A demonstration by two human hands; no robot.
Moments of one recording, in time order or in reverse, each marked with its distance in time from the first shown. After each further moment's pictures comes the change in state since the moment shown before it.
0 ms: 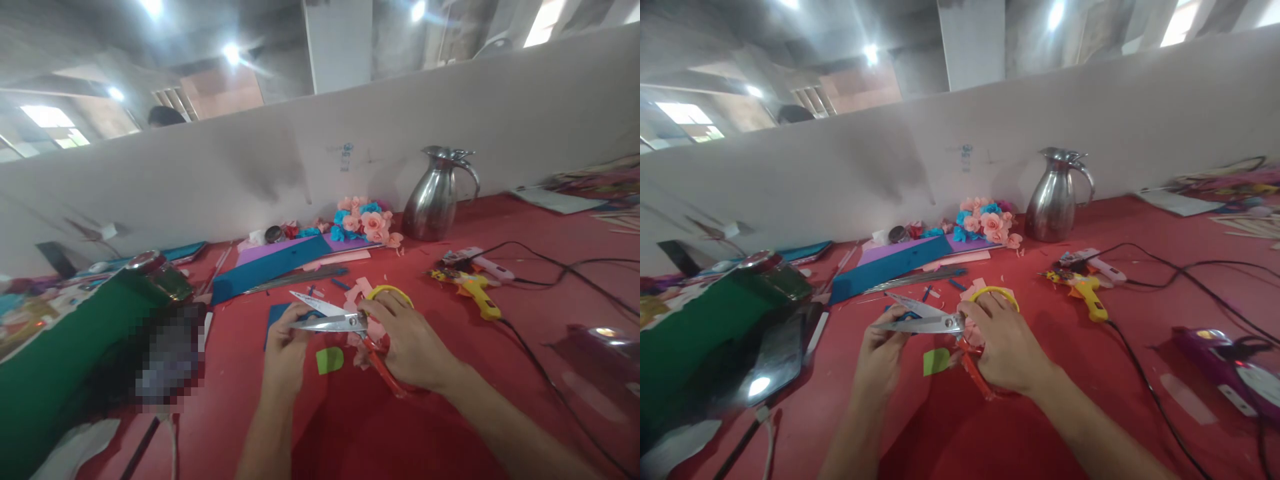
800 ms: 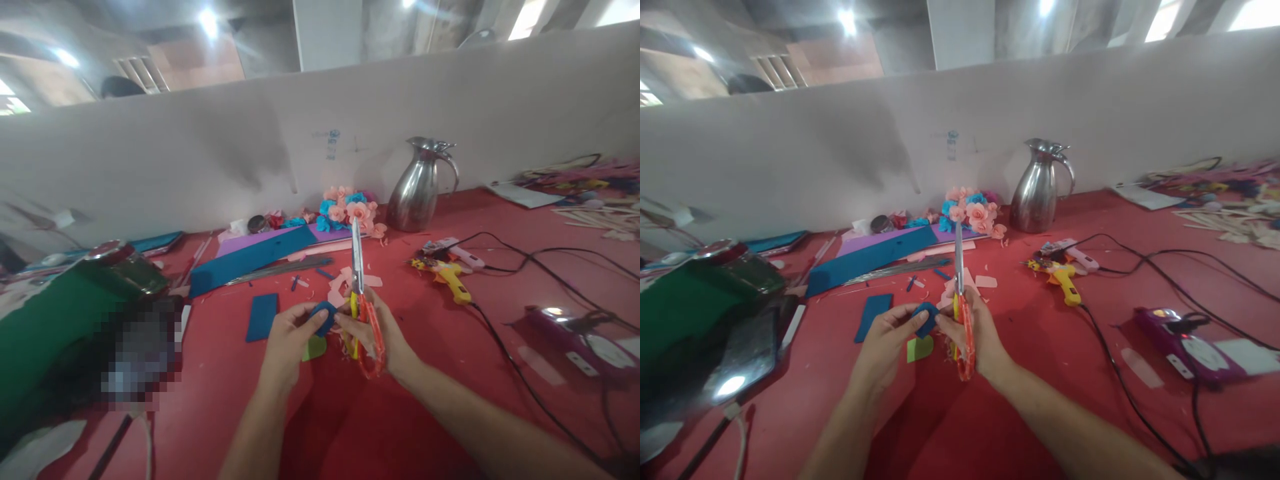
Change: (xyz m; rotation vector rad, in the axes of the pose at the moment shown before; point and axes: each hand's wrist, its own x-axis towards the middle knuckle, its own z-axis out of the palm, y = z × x) left_hand -0.008 0.009 0.030 0.056 -0.180 -0.339; right_hand 0.005 -0.022 0.036 1.319 0.191 0.543
